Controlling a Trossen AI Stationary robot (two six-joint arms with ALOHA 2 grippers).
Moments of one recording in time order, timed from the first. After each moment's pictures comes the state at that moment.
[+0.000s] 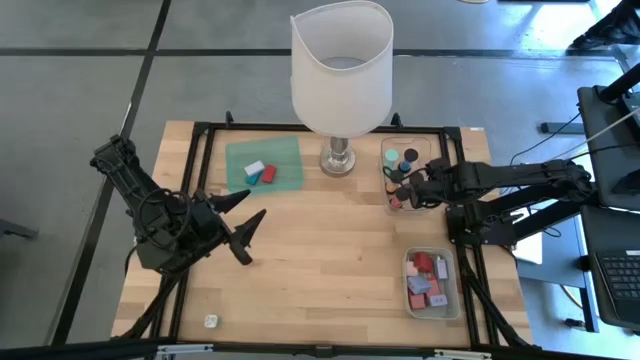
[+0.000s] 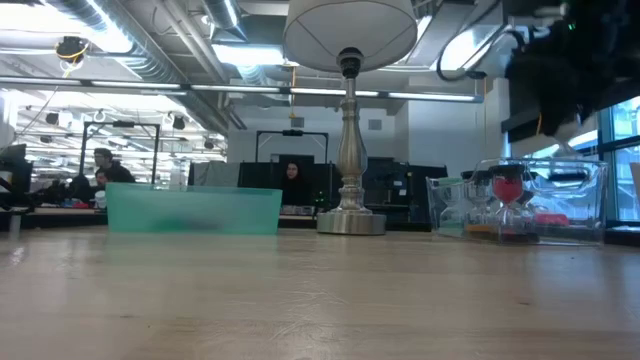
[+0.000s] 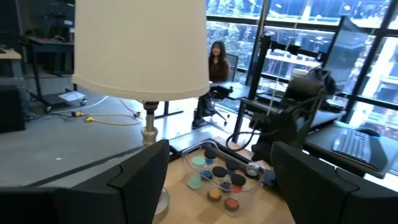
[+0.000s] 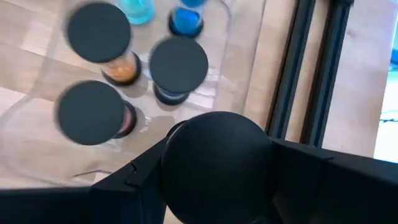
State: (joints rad) left arm -0.83 1.23 1.17 0.09 -1.57 -0.17; right arm 0.07 1.09 0.95 -1.47 0.45 1.30
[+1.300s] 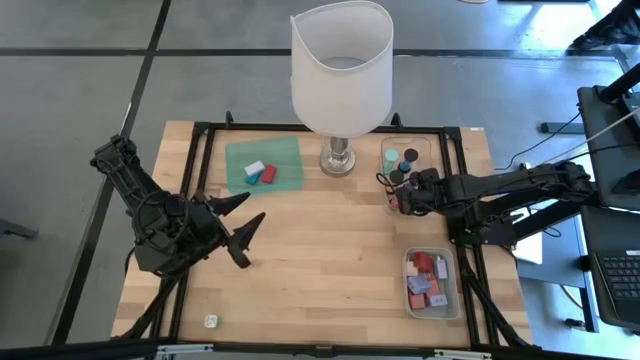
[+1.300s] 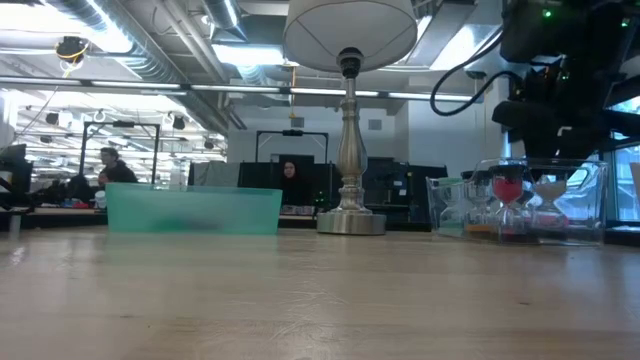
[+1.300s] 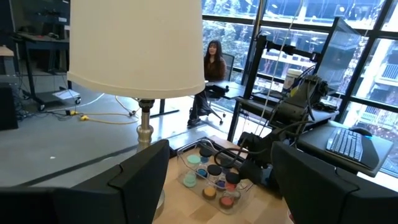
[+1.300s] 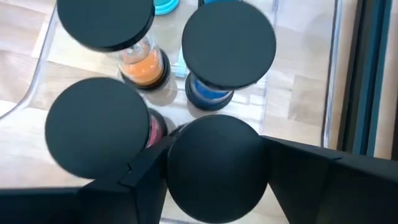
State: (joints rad) left arm -0.85 1.23 1.17 0.09 -1.57 -0.19; right arm 0.07 1.09 0.68 -1.08 0.46 1.37
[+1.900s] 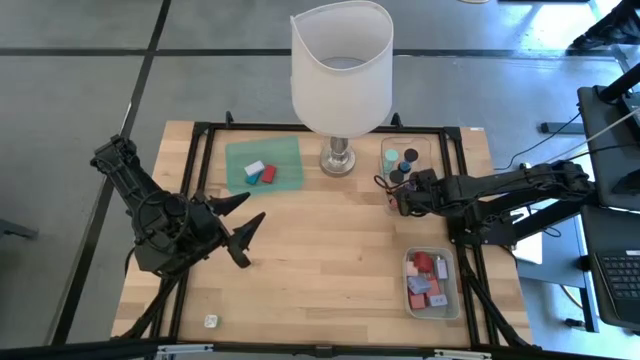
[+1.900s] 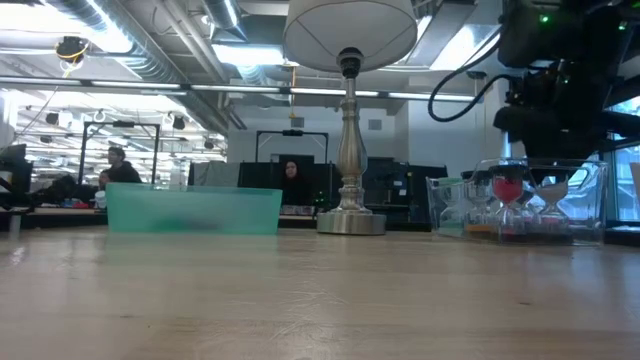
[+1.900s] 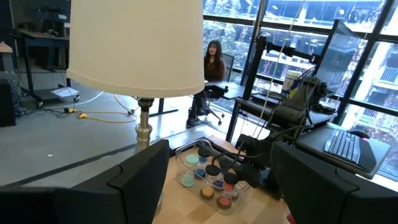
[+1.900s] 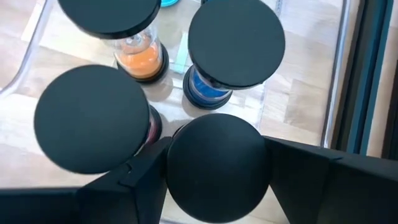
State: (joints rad) left arm -0.85 1.23 1.17 0.09 -1.57 -0.20; right arm 0.07 1.12 0.68 -1.08 0.47 1.31
